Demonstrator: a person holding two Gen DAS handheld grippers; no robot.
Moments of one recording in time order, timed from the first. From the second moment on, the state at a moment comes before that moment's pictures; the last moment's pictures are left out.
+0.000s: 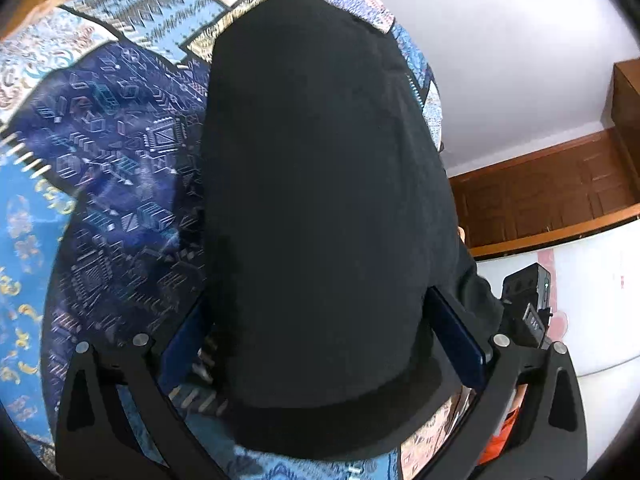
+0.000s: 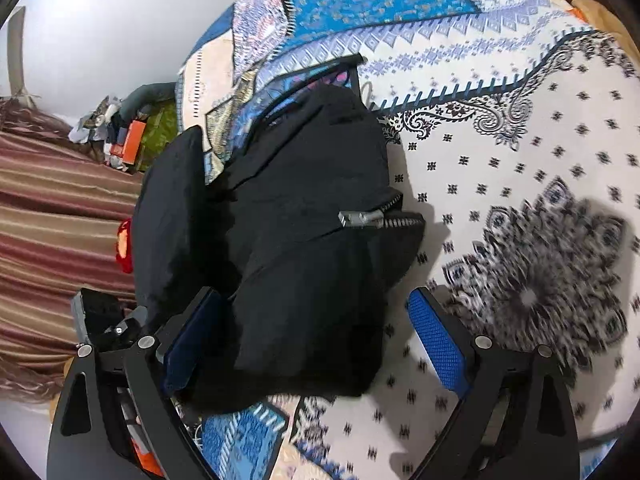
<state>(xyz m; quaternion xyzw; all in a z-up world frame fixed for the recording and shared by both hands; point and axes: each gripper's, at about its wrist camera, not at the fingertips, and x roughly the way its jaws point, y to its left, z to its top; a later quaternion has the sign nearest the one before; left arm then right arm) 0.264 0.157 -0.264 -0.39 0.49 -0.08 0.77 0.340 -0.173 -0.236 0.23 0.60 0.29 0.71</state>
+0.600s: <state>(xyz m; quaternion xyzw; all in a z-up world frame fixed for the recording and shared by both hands) 0.258 0.136 -0.208 -0.32 0.46 -0.08 0.82 0.329 -0.159 -0.208 0.21 0.59 0.30 0.72</state>
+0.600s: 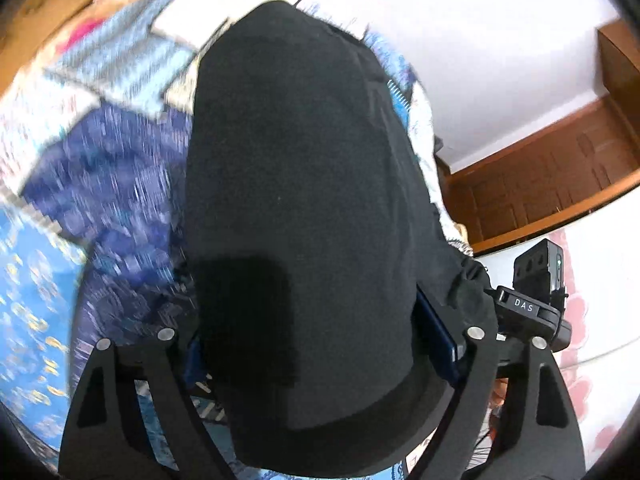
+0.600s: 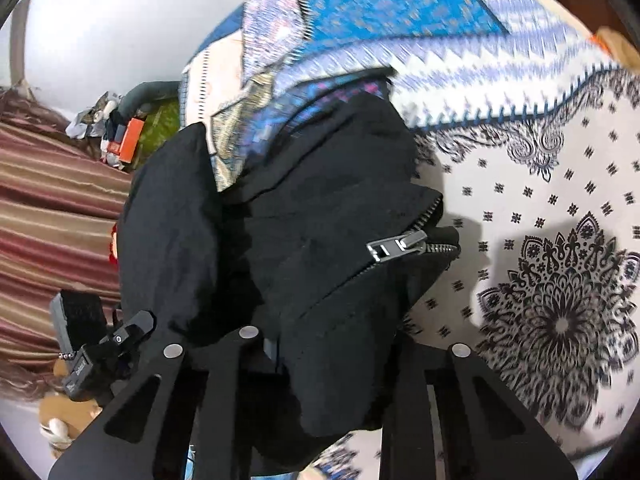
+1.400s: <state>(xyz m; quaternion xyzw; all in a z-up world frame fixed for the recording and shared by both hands) 0.344 0.351 -0.120 -0.26 0.36 -0.08 0.89 0.384 0.025 -0.142 0.18 0.46 0.37 0.79</state>
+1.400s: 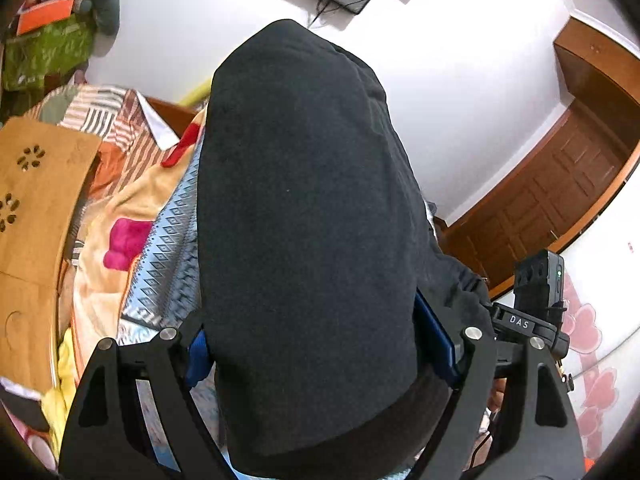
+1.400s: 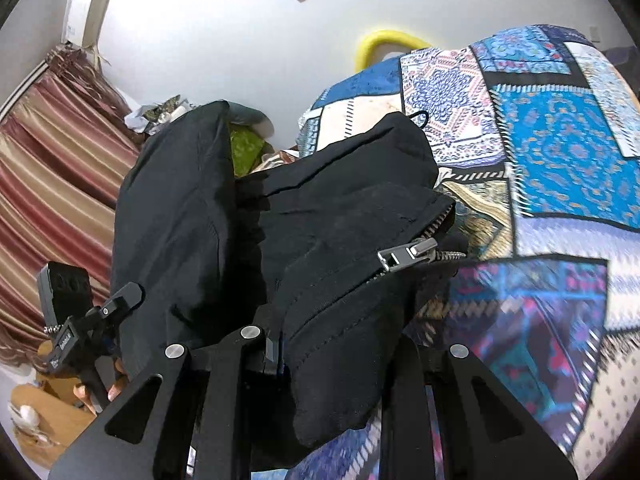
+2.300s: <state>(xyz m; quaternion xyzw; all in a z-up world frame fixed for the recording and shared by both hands) 0.281 0.320 -0.146 -0.12 0.43 0.09 0.89 0.367 -0.002 -0.175 0.04 0.48 0.32 0.82</state>
